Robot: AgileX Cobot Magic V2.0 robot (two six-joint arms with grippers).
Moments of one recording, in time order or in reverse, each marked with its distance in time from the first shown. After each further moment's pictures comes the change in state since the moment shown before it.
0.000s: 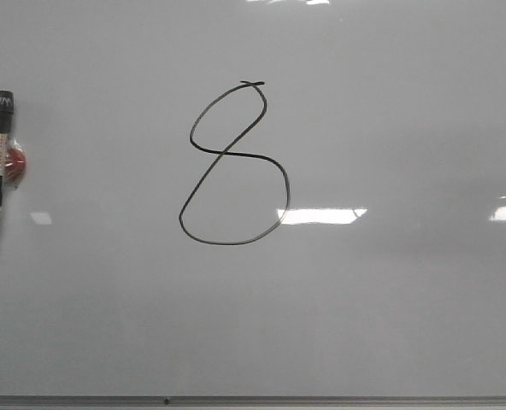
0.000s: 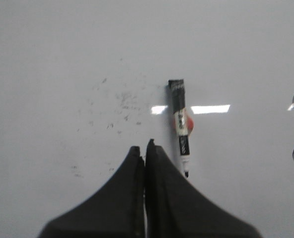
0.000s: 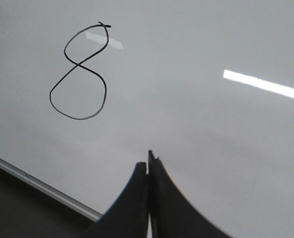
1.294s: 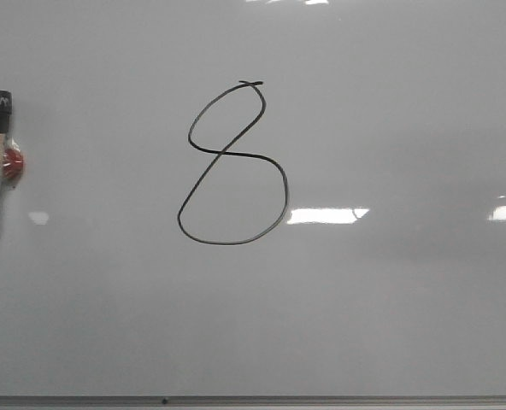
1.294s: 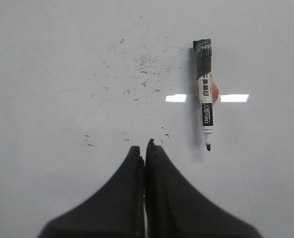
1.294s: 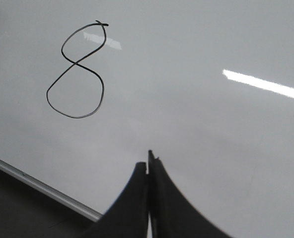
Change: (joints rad) left arm 0.052 0.000 0.131 -0.004 -0.111 0.004; right arm -0.004 -0.009 0.028 -0.002 -0.028 0.000
